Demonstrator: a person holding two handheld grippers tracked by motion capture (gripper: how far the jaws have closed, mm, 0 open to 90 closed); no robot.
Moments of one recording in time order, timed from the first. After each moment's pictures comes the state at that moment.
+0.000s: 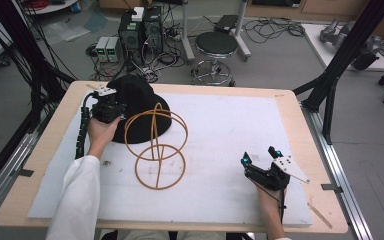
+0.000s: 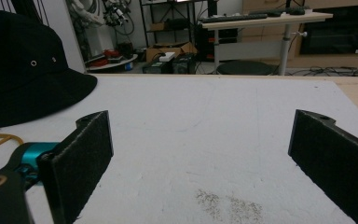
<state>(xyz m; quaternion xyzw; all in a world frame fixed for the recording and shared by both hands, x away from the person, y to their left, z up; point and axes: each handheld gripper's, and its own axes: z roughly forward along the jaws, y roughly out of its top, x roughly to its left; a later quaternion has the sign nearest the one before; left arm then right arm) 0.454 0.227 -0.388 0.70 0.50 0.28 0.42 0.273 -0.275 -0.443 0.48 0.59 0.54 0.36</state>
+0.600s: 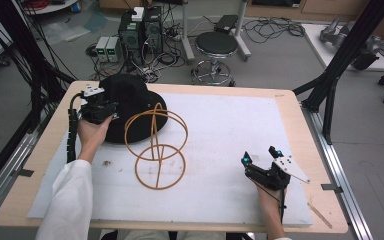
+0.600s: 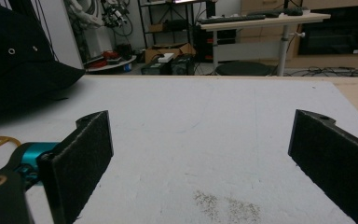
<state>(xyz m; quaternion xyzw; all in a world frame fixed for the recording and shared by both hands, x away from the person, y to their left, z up) 0.431 0.250 -0.368 0.67 0.51 0.29 0.45 0.272 -0.275 -0.442 0.49 0.59 0.54 0.35</state>
